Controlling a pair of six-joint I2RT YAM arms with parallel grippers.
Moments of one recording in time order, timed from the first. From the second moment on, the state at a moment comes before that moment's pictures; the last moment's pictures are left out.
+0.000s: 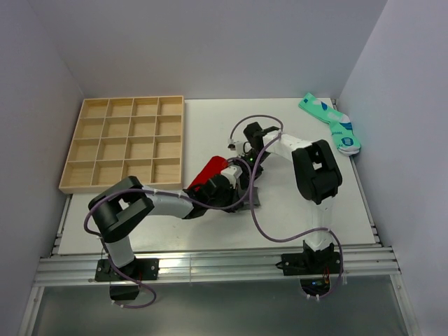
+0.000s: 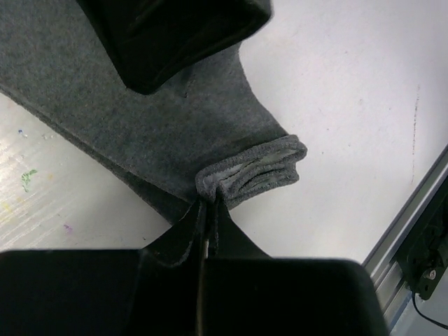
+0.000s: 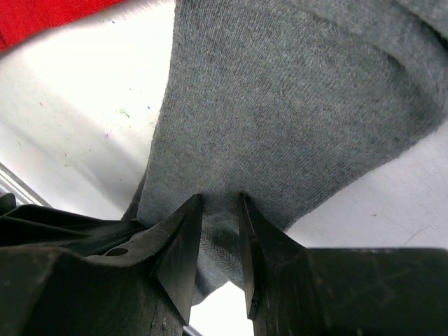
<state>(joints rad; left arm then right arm) -1.00 1.77 0.80 0.37 0.05 -0.60 0.41 2.04 1.41 -0.85 -0.47 -0.21</state>
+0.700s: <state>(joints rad) -0.95 1.80 0.94 0.07 0.14 -0.74 0.27 1.71 1.27 -0.67 -0.44 -0.14</state>
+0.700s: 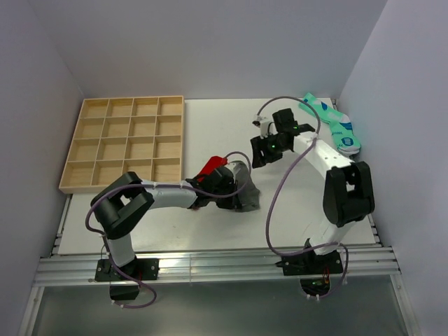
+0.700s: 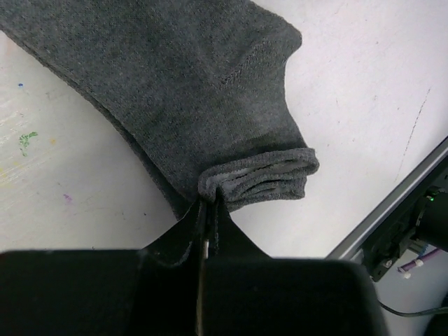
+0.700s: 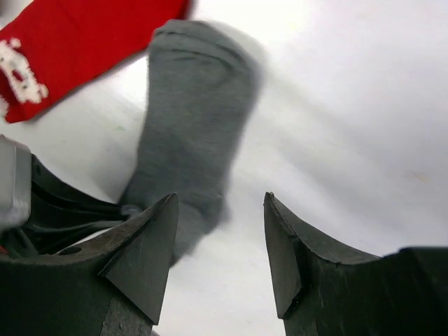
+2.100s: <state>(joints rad) -0.81 2.01 1.29 -0.42 0.47 -0.72 0.72 0.95 0.49 -0.41 -0.31 -0.86</state>
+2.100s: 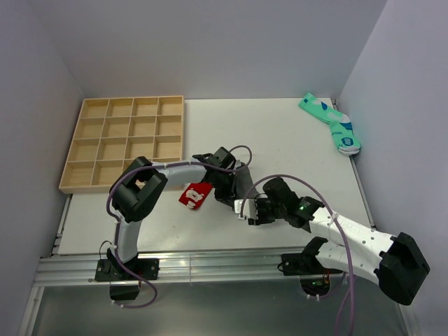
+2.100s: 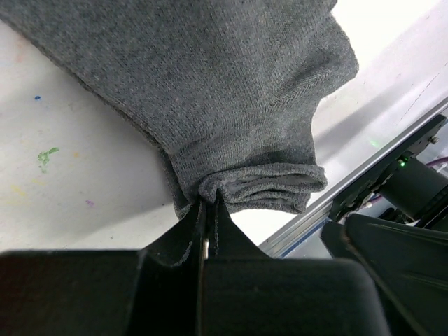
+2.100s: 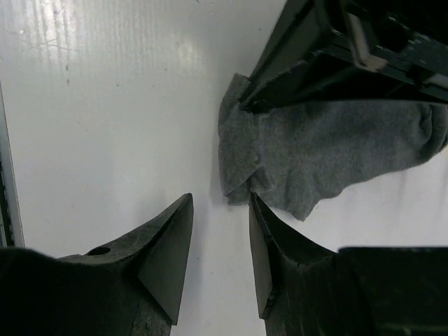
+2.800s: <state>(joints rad) -0.80 2.03 1.33 -0.47 0.48 -0.67 0.85 1.16 0.45 -0.17 -0.15 -0.94</state>
